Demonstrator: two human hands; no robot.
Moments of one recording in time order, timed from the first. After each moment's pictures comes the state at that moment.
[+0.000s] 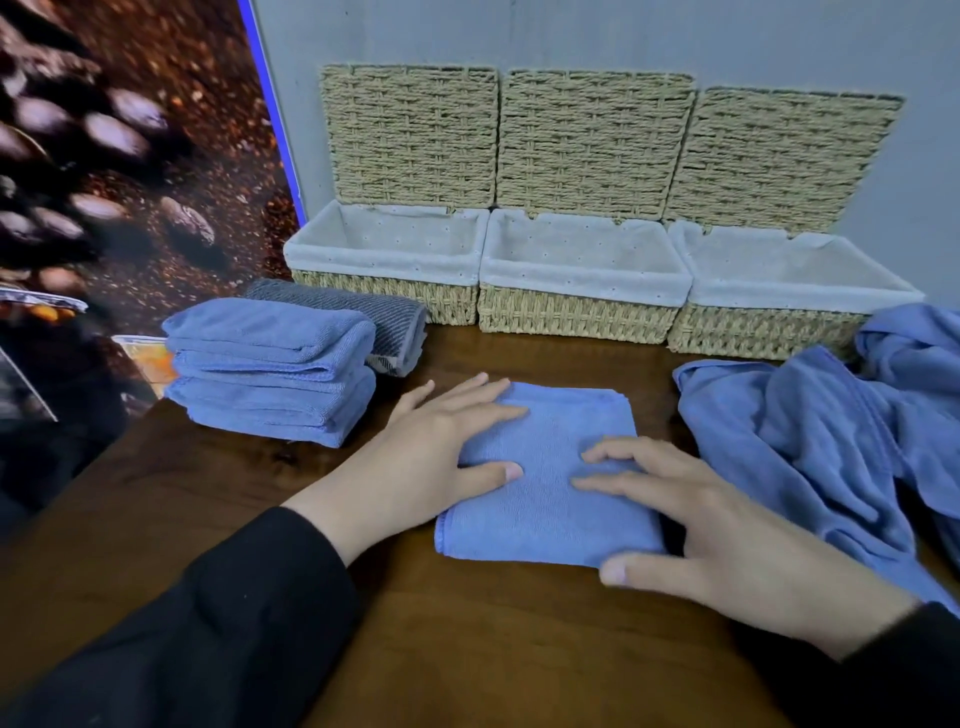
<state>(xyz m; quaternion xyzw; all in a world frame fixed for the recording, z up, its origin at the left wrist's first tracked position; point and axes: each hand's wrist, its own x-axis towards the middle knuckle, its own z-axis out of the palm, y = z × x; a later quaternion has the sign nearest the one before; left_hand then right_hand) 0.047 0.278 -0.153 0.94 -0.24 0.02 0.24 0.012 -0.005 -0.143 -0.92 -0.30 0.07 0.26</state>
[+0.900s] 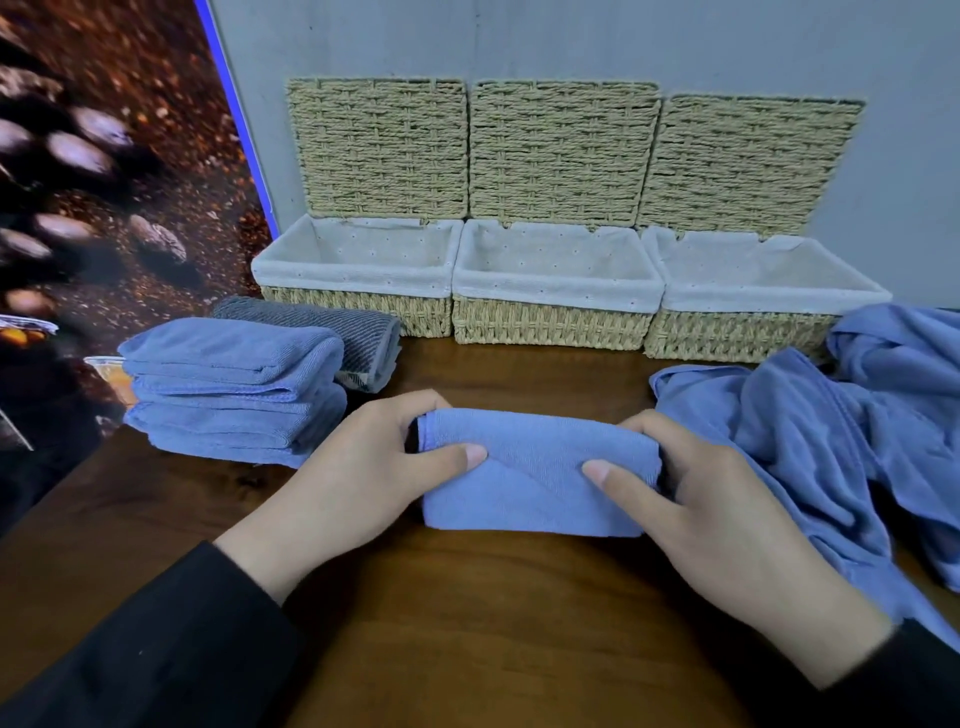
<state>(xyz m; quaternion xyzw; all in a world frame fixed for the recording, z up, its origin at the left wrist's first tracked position) 0.026 0.274 -0.121 0.86 -0.12 0.00 0.49 0.003 0.010 -0.125 -0.91 -0.13 -0.07 0.38</state>
